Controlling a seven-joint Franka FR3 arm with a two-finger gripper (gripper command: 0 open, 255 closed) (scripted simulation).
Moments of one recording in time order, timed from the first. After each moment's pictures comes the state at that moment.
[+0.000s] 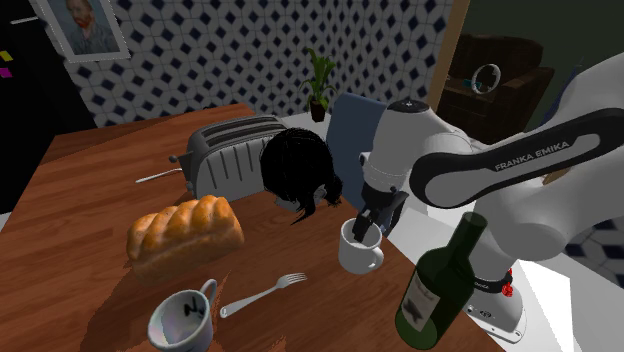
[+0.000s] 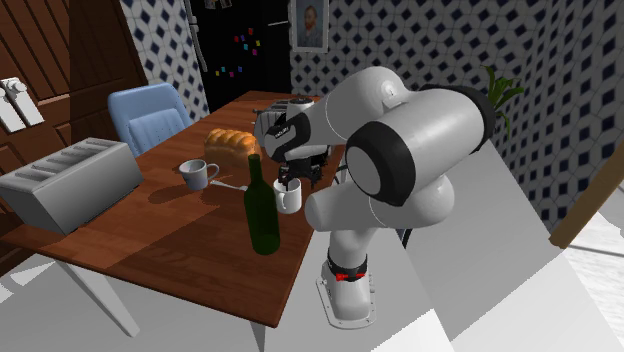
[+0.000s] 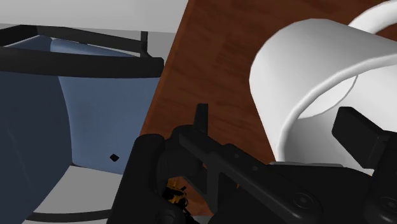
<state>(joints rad) 0.26 -0.85 0.26 -3.03 0.24 2.28 0.24</state>
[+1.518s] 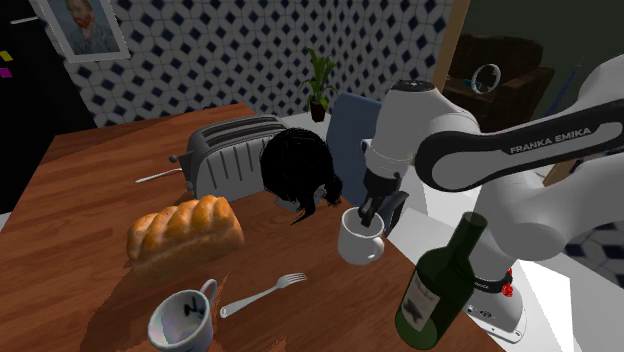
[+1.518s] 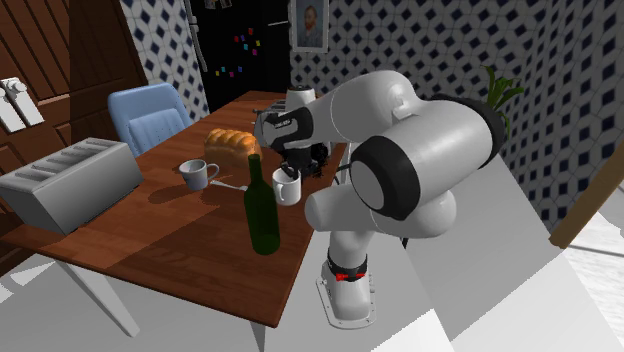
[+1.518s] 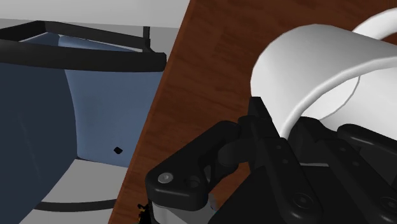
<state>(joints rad) 0.25 -0.92 0.24 -2.97 0.21 2.15 0.24</state>
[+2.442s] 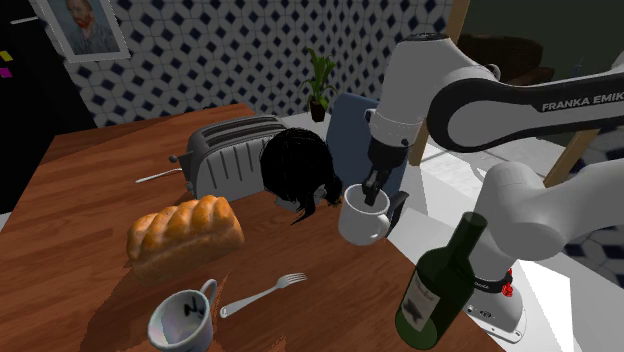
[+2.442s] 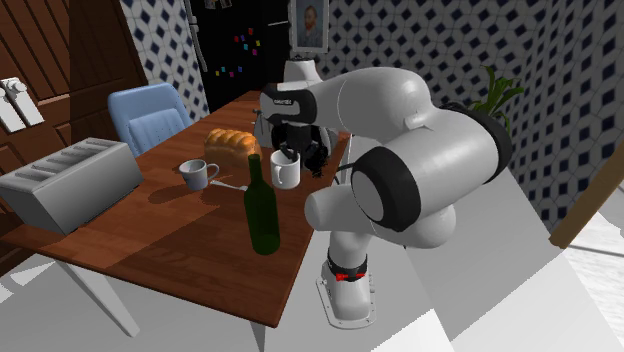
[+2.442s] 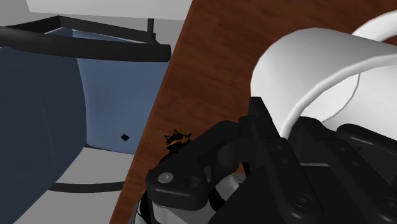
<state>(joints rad) 0.23 -0.98 0.20 -2.81 0.17 1.93 0.24</state>
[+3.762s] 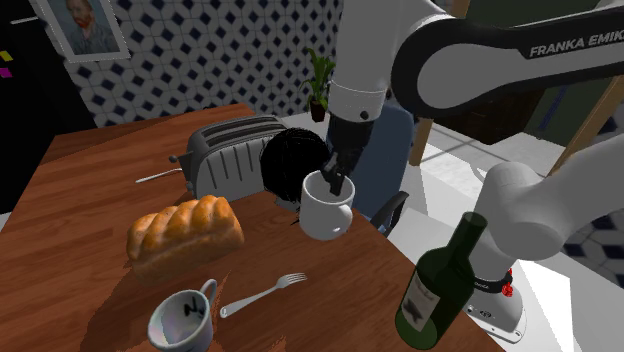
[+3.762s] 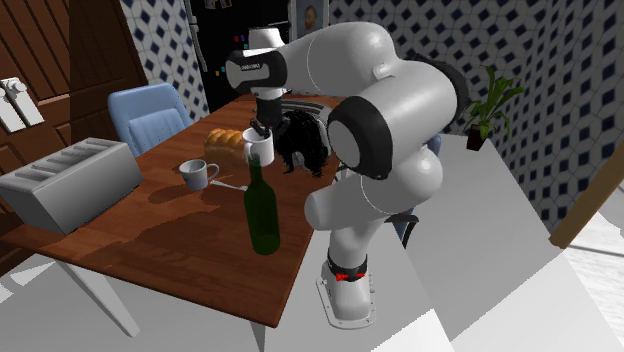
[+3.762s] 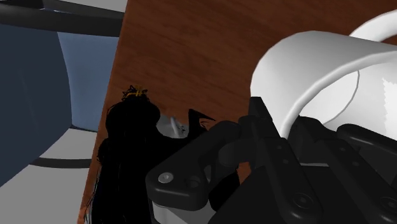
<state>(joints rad) 0.22 -0.70 0.33 -2.46 0.20 1.88 0.38</state>
